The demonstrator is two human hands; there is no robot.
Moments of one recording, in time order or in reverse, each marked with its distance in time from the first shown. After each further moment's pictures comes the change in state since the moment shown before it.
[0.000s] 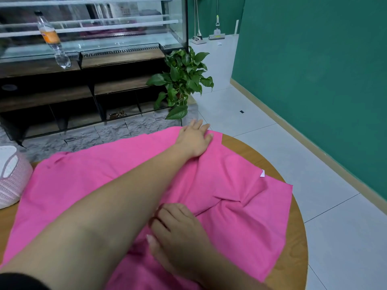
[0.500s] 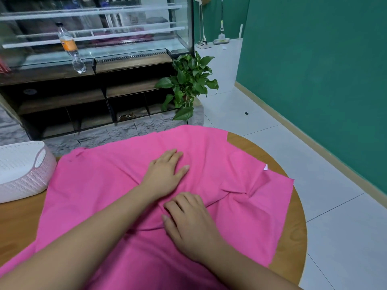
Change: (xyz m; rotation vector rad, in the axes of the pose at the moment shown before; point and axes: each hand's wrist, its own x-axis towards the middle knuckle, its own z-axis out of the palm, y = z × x) left_hand -0.174 -0.065 0.011 -0.019 0.090 -0.070; right_hand -0.007 -0.017 -0.013 -0.021 -0.130 0.236
